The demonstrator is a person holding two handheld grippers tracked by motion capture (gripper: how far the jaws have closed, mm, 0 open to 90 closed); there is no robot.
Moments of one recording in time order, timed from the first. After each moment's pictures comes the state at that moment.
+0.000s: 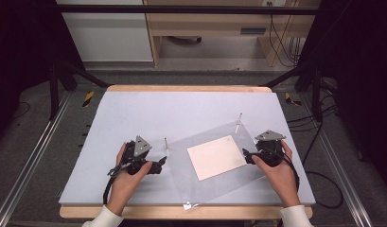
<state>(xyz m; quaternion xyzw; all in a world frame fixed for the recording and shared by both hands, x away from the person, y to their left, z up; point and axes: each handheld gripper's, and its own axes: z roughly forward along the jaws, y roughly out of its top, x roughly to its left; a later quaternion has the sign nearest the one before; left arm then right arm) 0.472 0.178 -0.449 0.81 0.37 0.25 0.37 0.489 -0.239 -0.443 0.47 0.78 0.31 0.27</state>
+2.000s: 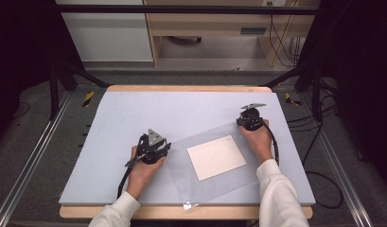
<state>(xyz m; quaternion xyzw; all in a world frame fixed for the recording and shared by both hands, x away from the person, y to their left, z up) 0.512 0.148 -0.472 0.79 0.41 0.24 0.38 0.627 -0.220 -0.471 0.51 0.76 0.32 0.23</state>
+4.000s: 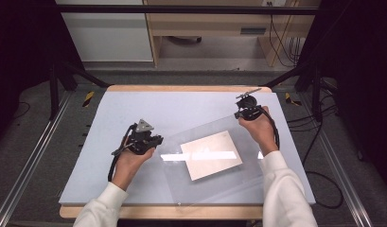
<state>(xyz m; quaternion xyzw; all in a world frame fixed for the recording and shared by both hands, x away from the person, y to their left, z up) 0.521 0.181 -0.425 0.82 0.39 0.17 0.39 0.620 -0.196 -0.398 0.48 0.81 0.27 0.21</state>
